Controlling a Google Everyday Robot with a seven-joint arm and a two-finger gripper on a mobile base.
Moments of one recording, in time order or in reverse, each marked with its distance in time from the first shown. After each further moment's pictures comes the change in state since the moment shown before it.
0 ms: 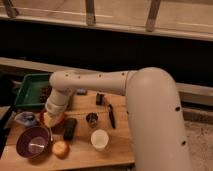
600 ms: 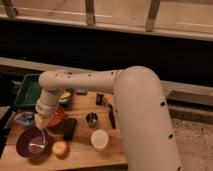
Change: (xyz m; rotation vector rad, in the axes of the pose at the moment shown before) arm -0.021 0.031 0.010 -0.022 0.047 -0.074
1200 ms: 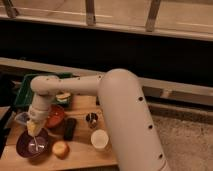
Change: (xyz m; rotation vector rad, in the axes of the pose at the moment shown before) arm -0.011 0.015 0.049 -0.110 0.087 -0.035
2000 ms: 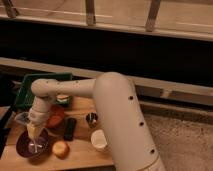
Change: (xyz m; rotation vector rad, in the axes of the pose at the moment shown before) arm -0.001 -0.006 0.019 -0.047 0.044 -0.003
